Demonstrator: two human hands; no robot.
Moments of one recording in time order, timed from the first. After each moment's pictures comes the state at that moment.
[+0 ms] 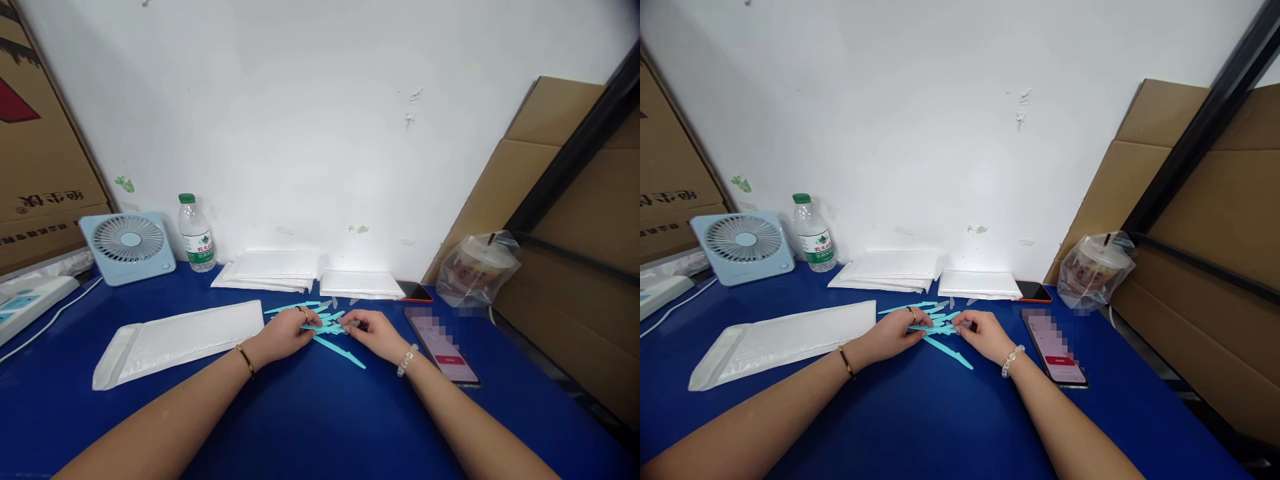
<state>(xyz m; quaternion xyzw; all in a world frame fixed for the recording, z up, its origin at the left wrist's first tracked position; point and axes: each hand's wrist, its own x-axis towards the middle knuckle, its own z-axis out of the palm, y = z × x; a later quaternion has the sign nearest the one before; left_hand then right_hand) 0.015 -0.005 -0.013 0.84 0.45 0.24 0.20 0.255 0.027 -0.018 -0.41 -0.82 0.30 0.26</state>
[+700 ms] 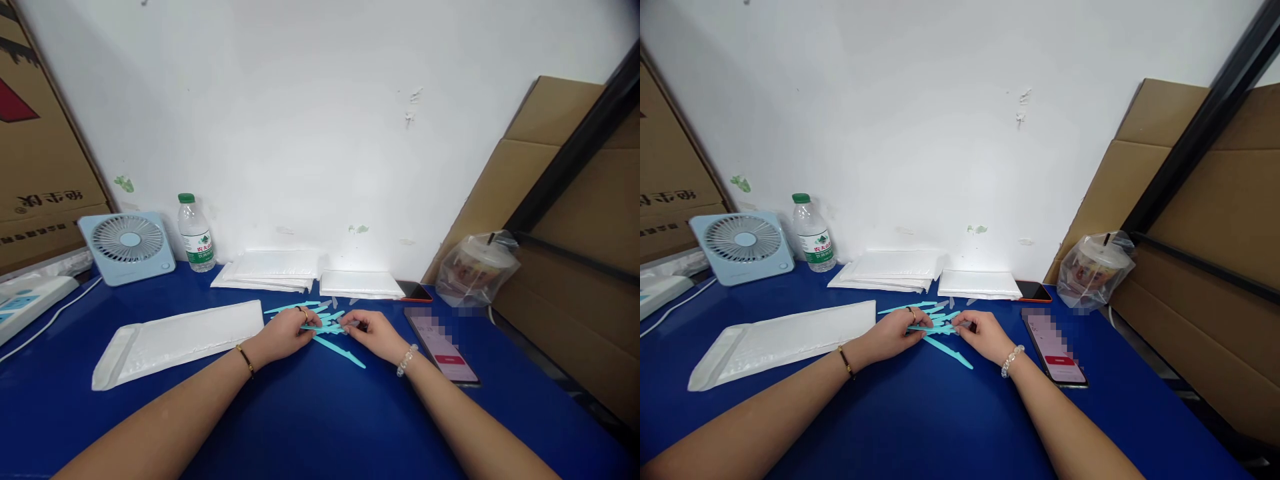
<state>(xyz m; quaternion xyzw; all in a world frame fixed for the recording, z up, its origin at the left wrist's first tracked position) 0.016 -0.007 -0.012 0.84 0.45 0.23 0.20 0.254 0.026 -0.017 -0.41 -0.83 0.29 0.26</state>
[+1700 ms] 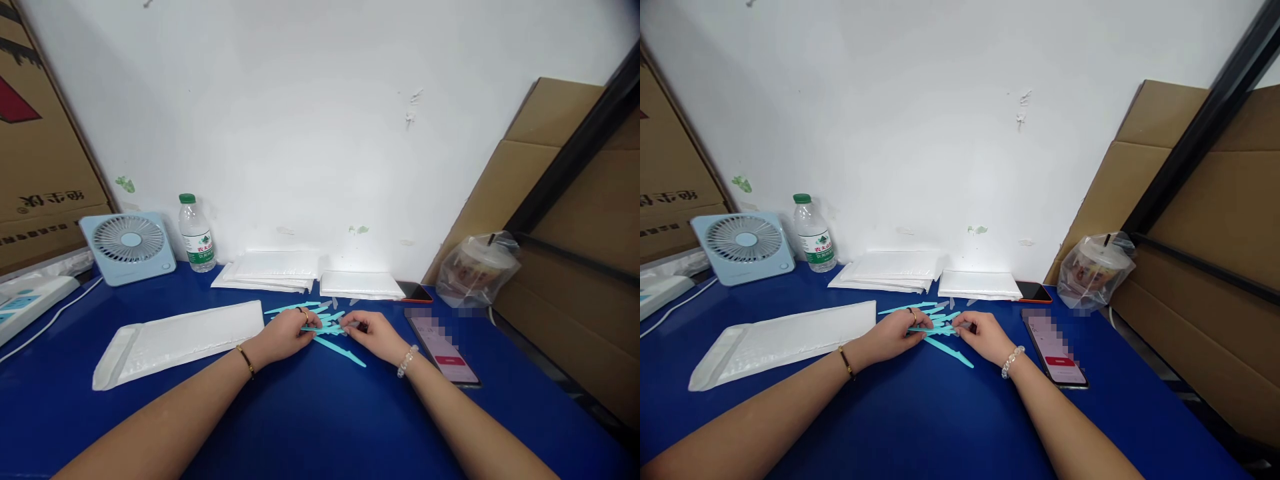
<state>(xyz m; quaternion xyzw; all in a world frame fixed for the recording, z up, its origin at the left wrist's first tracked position) 0.016 -0.007 -0.011 0.85 0.44 0.22 0.19 0.254 0.025 -0.017 -0.40 -0.83 0.28 0.26</state>
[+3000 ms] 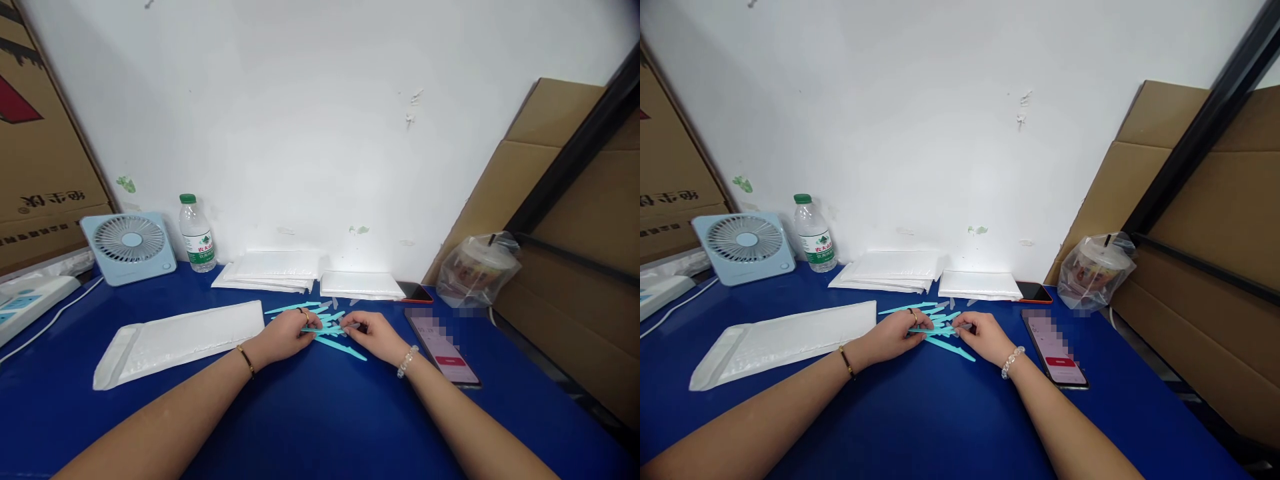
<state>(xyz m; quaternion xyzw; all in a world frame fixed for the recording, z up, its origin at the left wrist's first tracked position) 0.014 -0.005 -0.015 0.85 0.44 0.21 0.18 0.254 0.025 -0.015 -0.40 -0.84 0.28 0.25</state>
